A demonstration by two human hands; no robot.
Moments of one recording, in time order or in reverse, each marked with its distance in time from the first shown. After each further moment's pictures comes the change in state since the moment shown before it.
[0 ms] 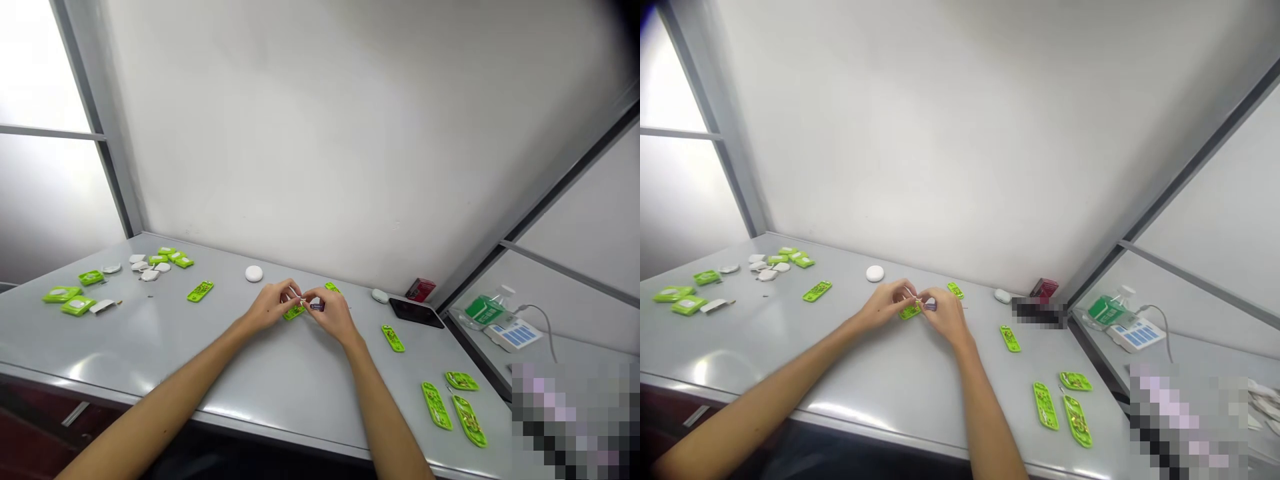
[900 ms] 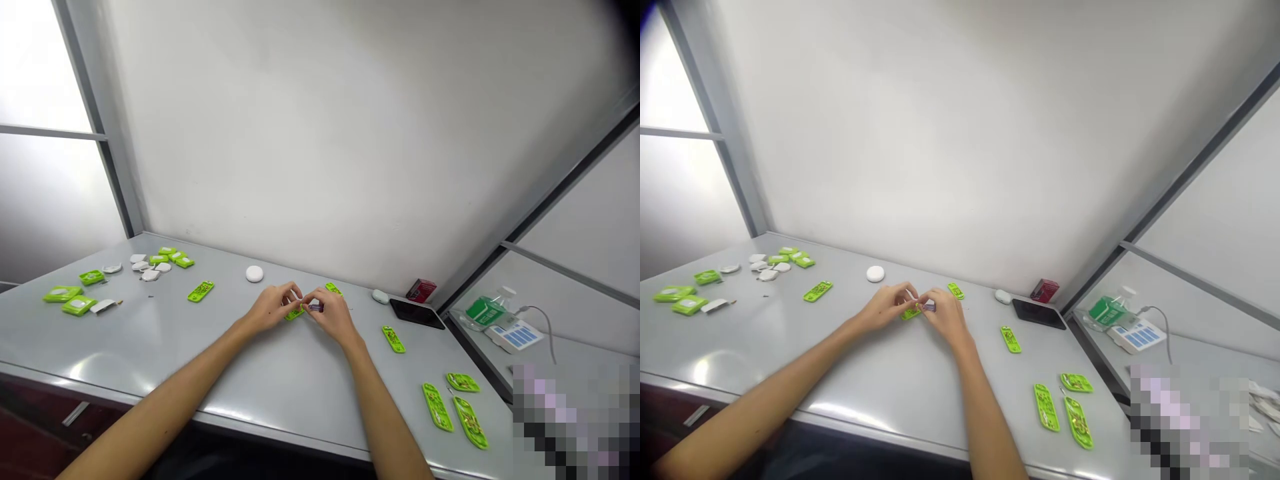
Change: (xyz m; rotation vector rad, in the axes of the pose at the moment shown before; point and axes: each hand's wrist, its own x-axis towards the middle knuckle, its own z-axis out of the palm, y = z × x) left_hand -0.002 0.001 0.000 0.068 -0.048 -0.014; right_hand 0.001 0.002 0.003 -0.054 -0.013 0.006
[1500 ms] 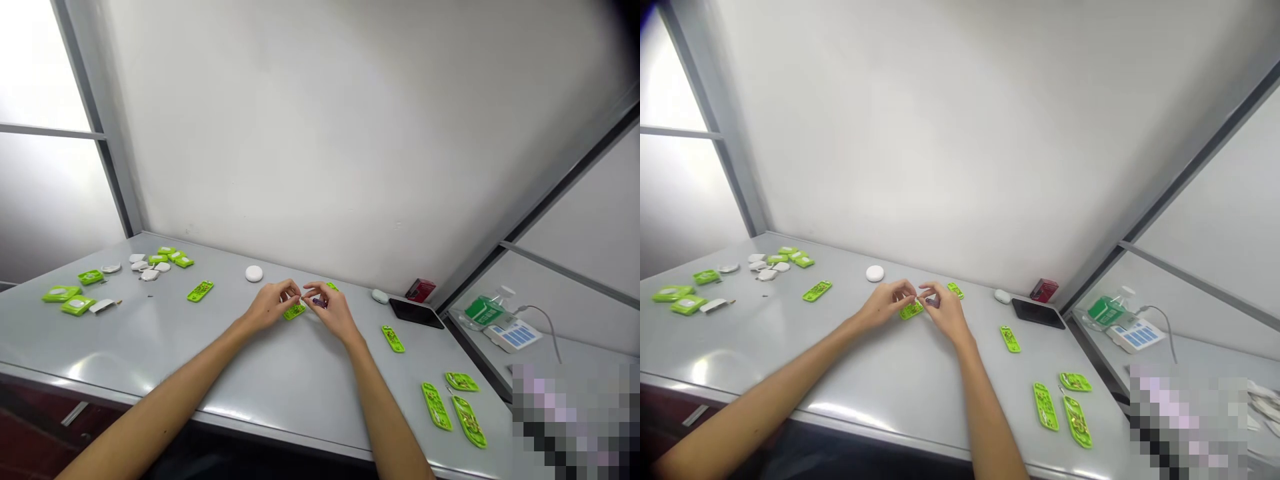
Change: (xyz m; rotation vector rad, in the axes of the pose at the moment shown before) left_hand 0.004 -0.003 -0.001 0.017 0.090 0.024; right_hand 0.003 -0.002 -0.004 0.308 0.012 0.113
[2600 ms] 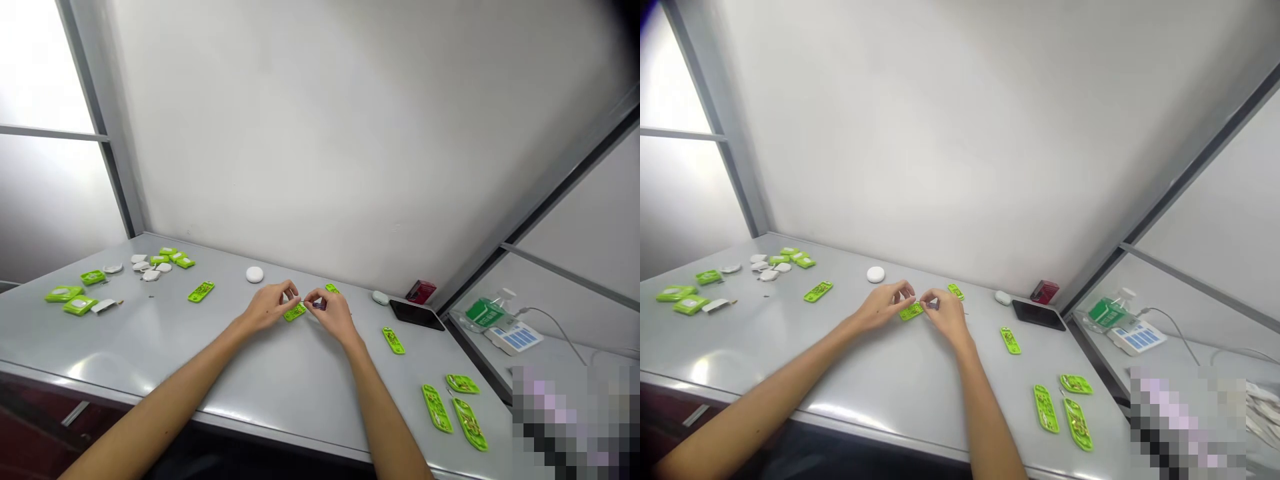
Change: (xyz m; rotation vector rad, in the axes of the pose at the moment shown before) left_hand -0.004 0.002 -0.006 0.228 -0.055 -0.068; right_hand 0.000 0.003 0.002 -0.205 0.011 0.021
